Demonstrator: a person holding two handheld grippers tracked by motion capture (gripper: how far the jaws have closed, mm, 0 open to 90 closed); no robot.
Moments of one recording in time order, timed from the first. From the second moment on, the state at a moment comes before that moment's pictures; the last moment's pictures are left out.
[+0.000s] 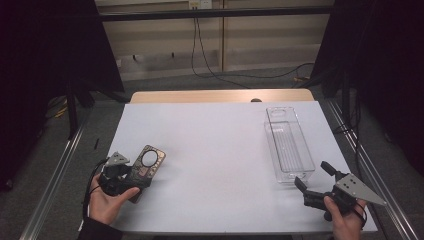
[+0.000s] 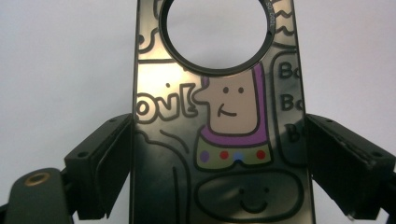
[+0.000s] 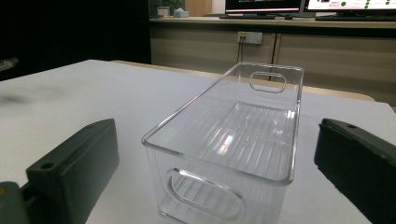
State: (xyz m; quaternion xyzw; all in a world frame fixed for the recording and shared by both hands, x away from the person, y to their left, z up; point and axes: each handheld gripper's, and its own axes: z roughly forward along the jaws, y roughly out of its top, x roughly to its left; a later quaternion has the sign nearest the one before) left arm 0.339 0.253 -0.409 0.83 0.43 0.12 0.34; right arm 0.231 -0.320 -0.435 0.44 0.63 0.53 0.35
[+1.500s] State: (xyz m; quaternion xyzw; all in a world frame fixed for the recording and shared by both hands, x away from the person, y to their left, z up) left arm 0.337 0.229 -0.402 0.77 0.30 0.17 0.53; right arm 0.231 -0.319 -0.435 0.44 0.63 0.54 0.34
